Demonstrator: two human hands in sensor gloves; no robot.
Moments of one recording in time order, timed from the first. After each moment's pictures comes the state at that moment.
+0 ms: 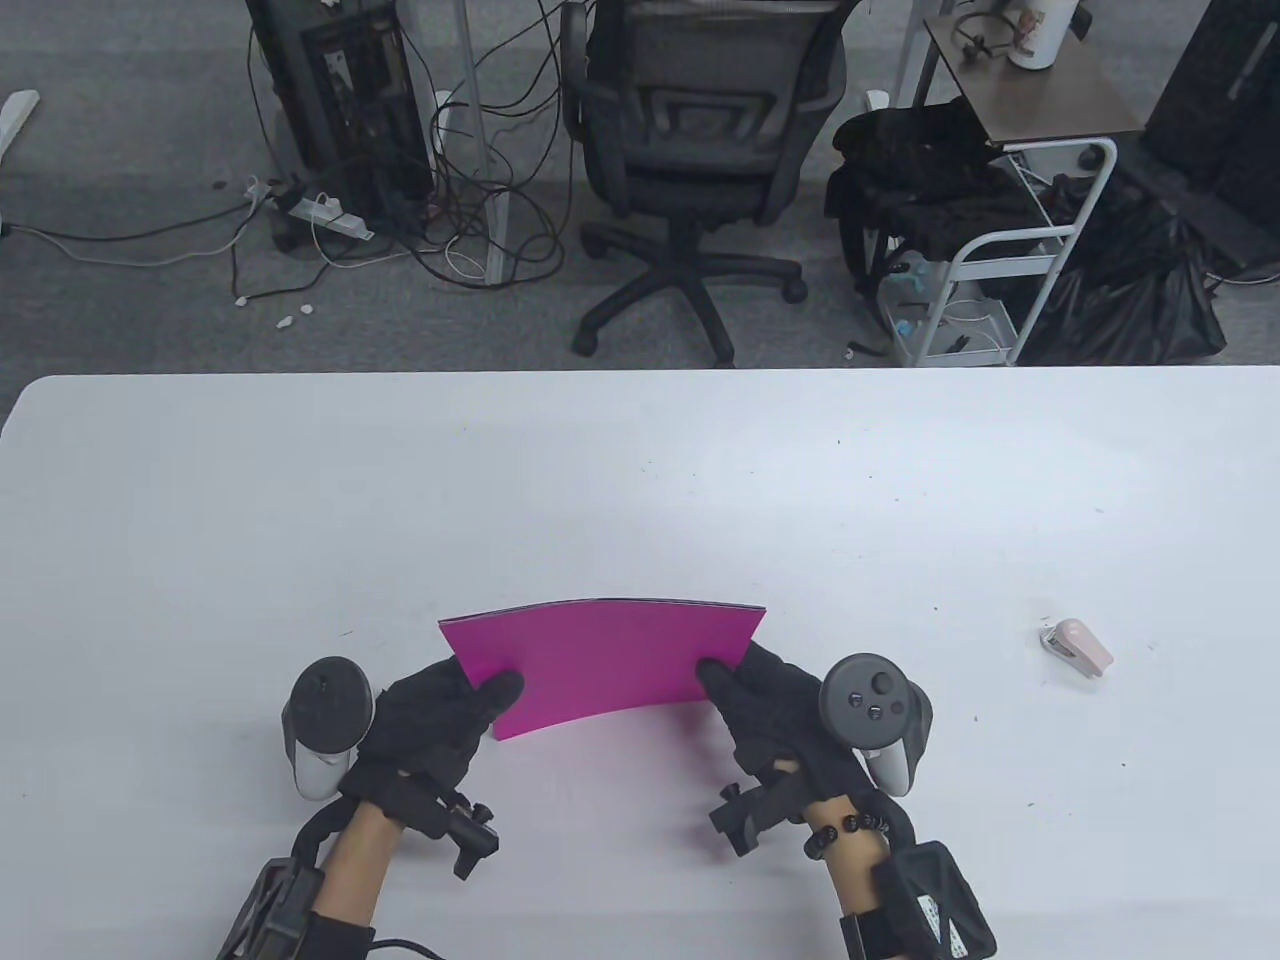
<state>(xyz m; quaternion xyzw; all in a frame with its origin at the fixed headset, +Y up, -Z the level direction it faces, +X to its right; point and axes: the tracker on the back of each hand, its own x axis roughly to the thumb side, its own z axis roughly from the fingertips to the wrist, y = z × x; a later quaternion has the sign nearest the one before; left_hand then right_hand) -0.231 -0.720 -0.275 0.00 -0.21 0.58 0.79 0.118 -0.717 -0.280 0.15 -0.06 0.83 0.53</state>
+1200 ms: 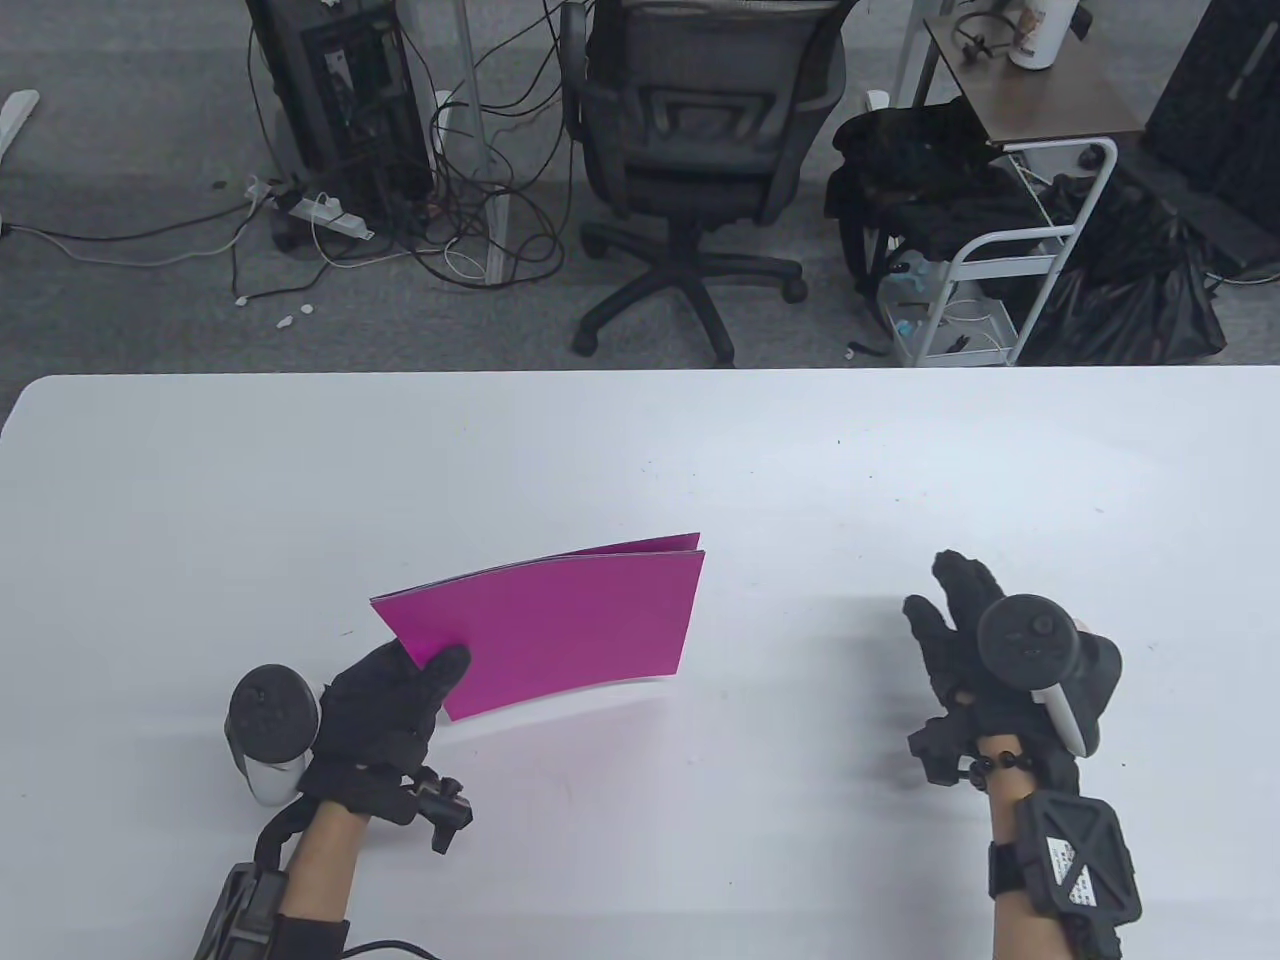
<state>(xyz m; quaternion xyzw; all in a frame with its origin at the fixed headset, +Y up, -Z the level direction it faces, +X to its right) -0.264 -0.699 -0.273 0.09 -0.18 0.57 0.79 0.286 -0.696 -0.312 -0.07 -0.11 0.96 0.26</state>
